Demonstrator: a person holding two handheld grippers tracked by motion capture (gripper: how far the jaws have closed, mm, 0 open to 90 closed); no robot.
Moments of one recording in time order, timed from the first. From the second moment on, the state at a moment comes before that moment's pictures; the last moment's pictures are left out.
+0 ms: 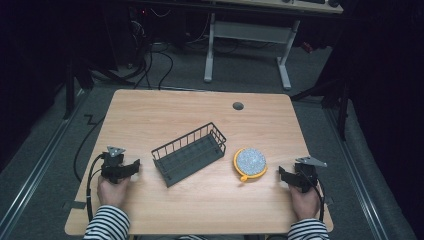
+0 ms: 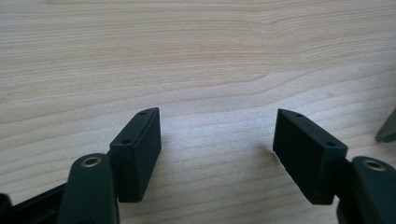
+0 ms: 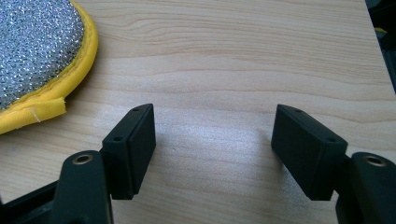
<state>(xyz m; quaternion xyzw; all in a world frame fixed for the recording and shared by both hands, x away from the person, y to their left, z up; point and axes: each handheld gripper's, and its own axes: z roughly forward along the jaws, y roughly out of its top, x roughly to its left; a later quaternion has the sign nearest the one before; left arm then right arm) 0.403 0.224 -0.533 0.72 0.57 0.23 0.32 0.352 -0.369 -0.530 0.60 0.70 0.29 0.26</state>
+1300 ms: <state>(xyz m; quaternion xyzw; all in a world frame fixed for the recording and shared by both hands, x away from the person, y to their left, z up) 0.401 0.225 -0.537 0.72 0.57 0.24 0.32 0.370 -0.329 -0.479 0.56 0.76 0.28 0.19</state>
